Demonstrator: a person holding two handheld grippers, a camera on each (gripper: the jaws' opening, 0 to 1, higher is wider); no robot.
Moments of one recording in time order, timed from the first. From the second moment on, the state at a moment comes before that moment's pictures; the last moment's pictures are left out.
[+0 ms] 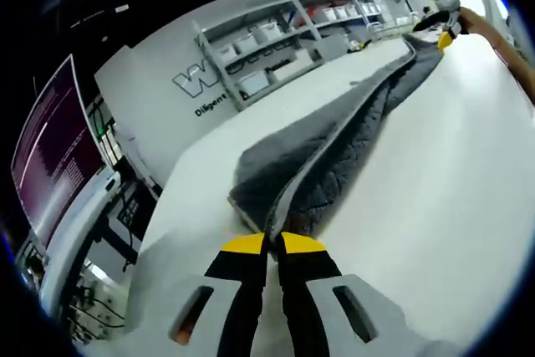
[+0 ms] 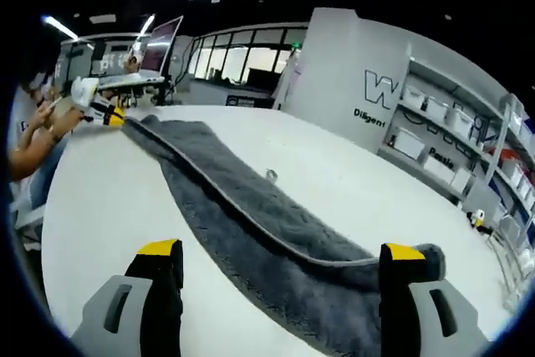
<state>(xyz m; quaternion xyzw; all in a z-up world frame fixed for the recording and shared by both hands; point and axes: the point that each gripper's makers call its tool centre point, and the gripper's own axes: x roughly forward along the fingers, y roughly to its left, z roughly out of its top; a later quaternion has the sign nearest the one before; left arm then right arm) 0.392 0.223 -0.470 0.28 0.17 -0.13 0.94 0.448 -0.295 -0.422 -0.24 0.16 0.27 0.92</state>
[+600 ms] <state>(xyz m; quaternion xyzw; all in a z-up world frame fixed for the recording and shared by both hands) 0.391 0.233 -0.476 0.27 0.18 -0.12 0.94 0.493 -0.375 -0.394 -0.33 0.18 0.23 0.90</state>
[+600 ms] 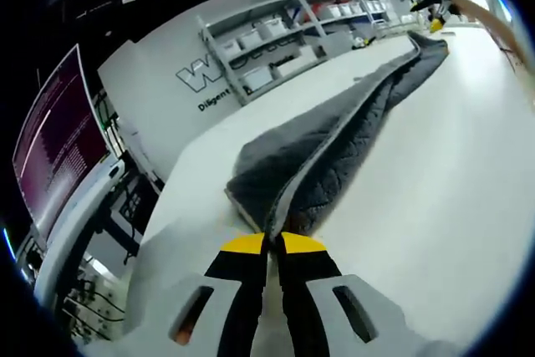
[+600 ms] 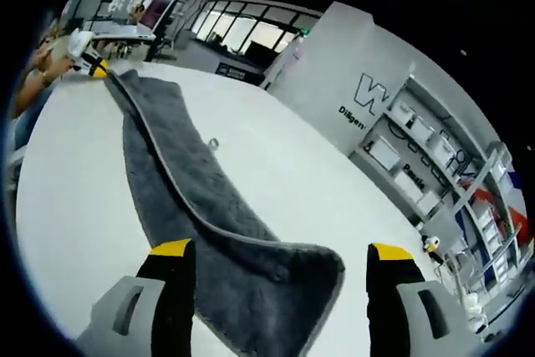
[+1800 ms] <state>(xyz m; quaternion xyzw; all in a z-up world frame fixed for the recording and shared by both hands) 0.395 0.235 -0.479 0.28 0.18 -0.12 0.93 0.548 -0.410 -0.427 -0.37 0.23 0.21 0.88</state>
